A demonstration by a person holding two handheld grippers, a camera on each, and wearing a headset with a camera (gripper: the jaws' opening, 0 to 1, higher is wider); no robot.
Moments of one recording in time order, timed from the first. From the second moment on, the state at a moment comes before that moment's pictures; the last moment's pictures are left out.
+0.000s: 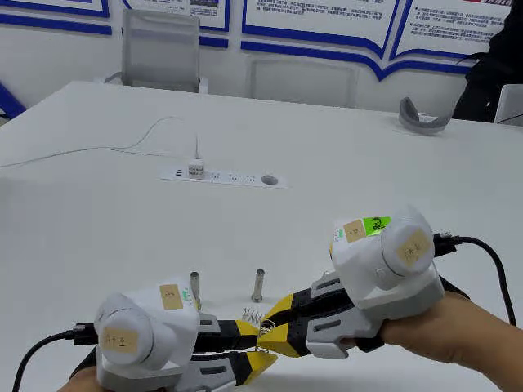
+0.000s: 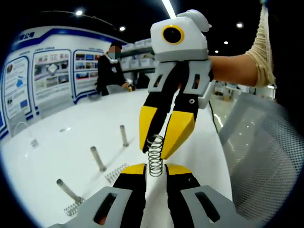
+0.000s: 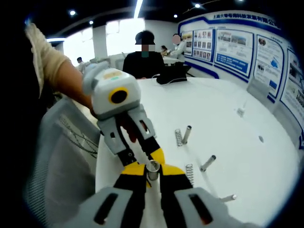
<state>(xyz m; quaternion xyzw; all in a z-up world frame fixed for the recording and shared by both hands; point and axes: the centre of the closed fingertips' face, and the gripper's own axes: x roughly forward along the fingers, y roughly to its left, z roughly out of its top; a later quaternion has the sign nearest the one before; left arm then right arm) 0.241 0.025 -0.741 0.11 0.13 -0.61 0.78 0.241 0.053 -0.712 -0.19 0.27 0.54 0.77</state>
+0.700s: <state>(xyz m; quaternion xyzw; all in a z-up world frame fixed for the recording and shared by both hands) 0.257 0.059 -0.737 0.09 0.15 -0.57 0.80 0.260 0.019 -0.700 -0.17 0.27 0.49 0.81</state>
